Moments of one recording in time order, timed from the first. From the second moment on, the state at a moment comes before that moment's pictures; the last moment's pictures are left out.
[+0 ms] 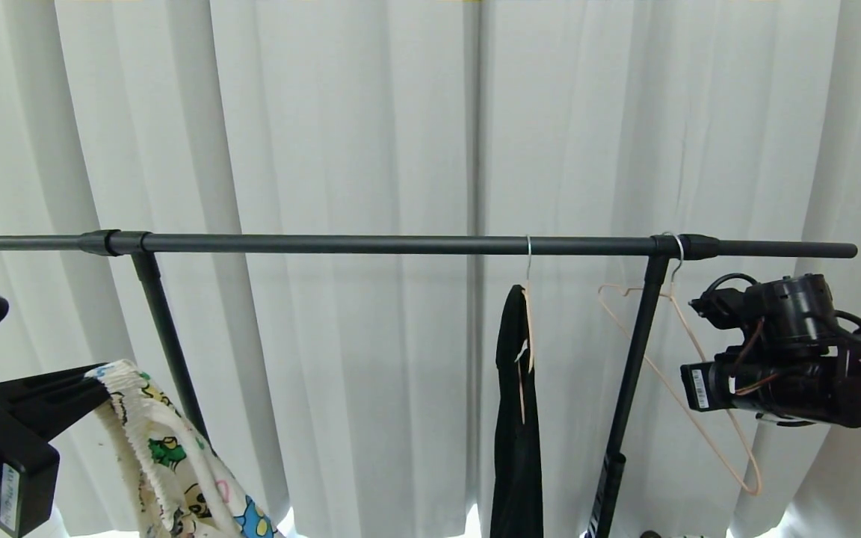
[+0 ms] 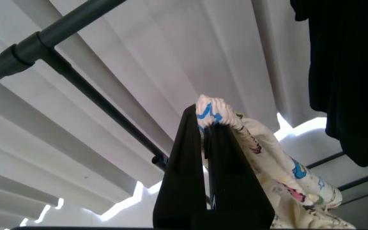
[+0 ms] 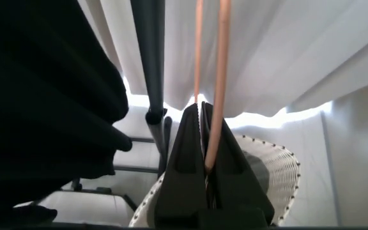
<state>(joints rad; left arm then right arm) -0.48 0.93 -0.71 0.18 0.25 0.34 0.29 1.72 -0.75 -0.28 -0.12 0.10</state>
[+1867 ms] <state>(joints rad) -0.47 0.90 -0.68 0.18 0.25 0.35 0.29 1.30 -0.53 -0.32 -0.12 0.01</state>
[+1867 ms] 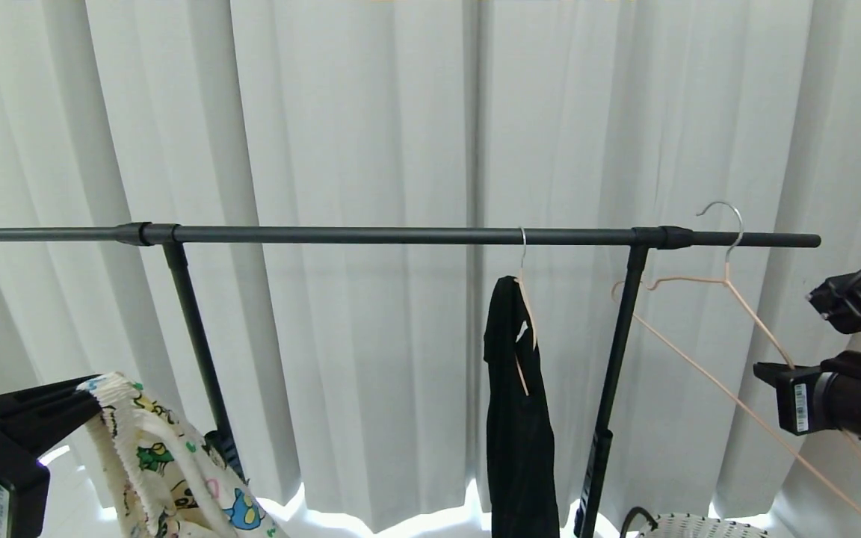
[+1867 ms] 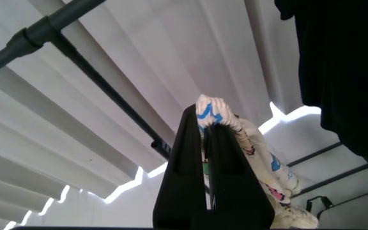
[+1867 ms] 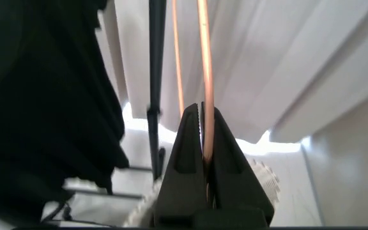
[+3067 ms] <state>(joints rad) -0.47 0.90 -0.66 0.15 0.27 0.37 0.33 1.16 -0.48 -0.31 -0.15 -0.07</state>
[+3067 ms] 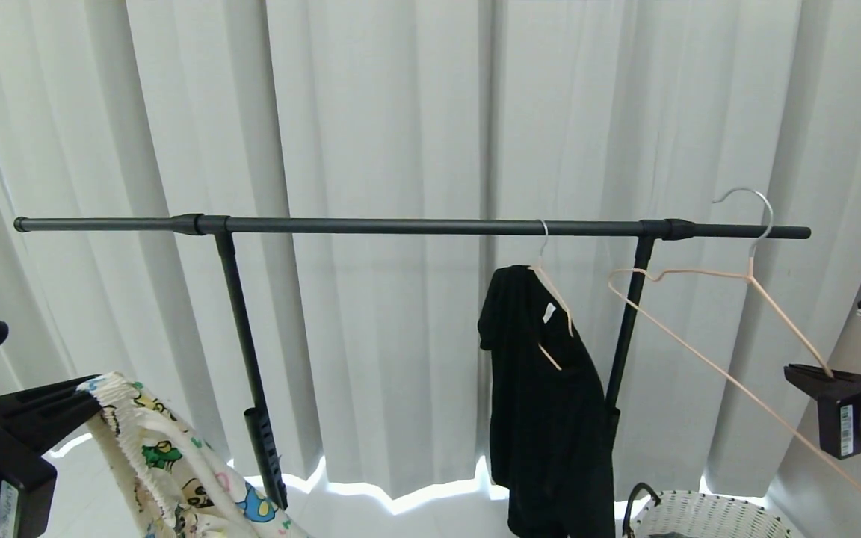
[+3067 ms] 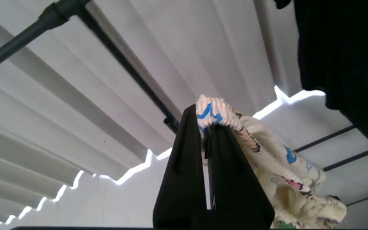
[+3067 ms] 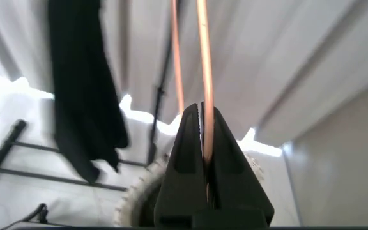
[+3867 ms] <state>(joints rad) -0.48 0.91 -0.64 0.13 0.27 0.37 0.43 1.06 -0.47 -0.30 -0.15 -0.08</state>
